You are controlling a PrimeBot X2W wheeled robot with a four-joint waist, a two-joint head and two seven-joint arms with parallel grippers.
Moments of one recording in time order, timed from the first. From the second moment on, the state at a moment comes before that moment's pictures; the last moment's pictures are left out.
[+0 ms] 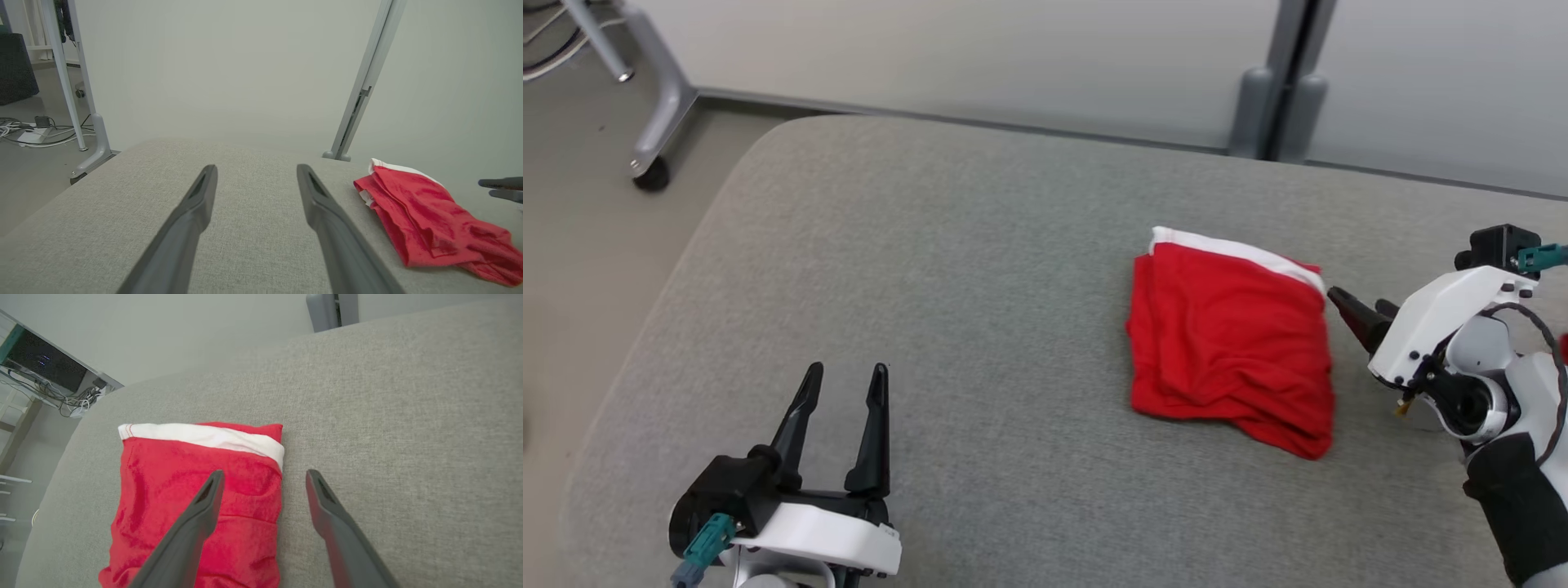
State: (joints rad) left arm -0.05 0.11 -0.20 0.14 -0.36 0.00 -0.26; right arm -0.62 -0.25 0.23 0.72 0.77 0.13 0.36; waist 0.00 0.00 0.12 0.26
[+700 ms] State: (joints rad) left arm -0.07 0.08 -0.20 0.17 -0.34 -0.04 -0.26; right arm -0.66 -0.21 0.33 0.84 0.87 0.13 0.40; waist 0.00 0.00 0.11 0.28
